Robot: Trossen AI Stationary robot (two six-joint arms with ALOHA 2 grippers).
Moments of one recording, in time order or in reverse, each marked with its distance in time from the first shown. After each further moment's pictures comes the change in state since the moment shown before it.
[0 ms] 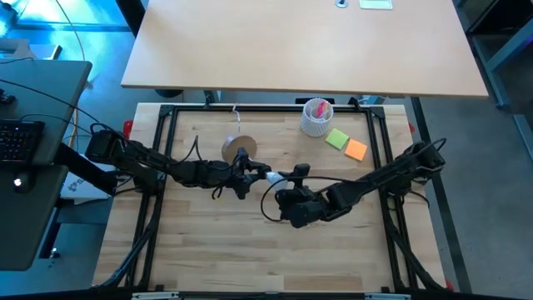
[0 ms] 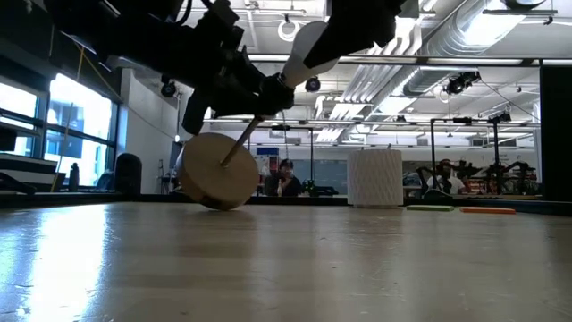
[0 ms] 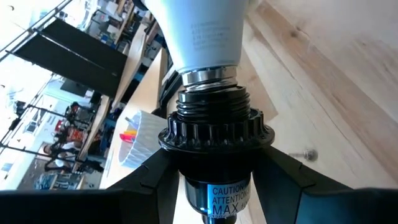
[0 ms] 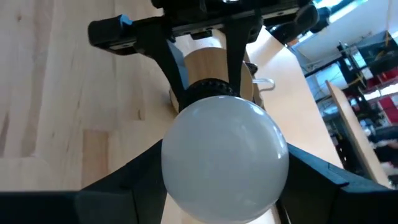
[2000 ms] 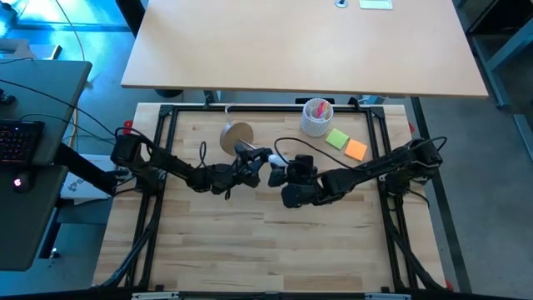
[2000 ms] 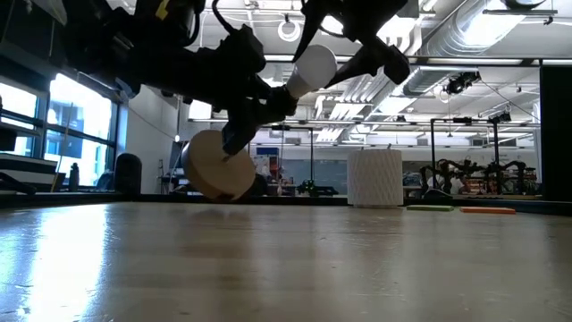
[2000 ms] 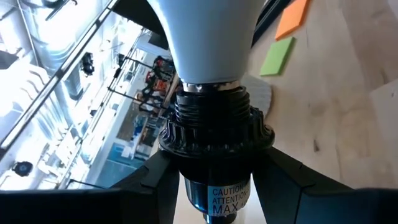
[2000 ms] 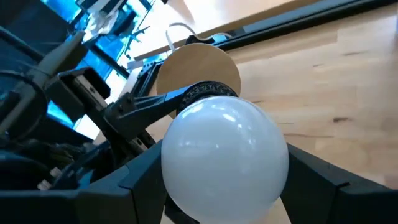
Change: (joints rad) left arm -0.013 0.245 0.015 0.473 -0.370 0.198; right arm -0.142 0.003 0.001 -0.005 0.033 1.539
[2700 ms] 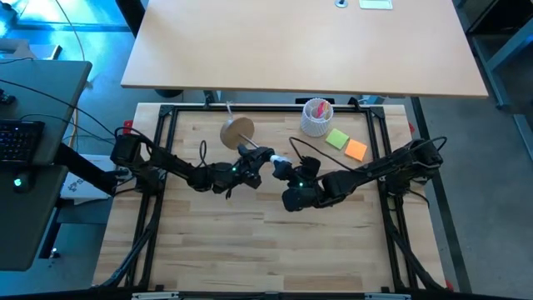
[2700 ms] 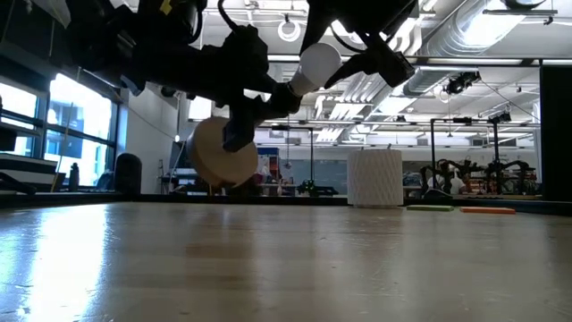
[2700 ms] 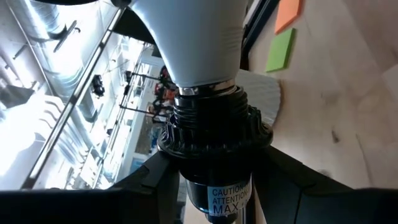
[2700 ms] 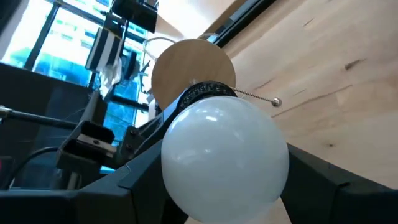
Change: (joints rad) left arm 0.000 -0.002 0.017 0.001 0.030 0.180; right arm 0.012 0.000 -0.001 -0.030 0.046 0.468
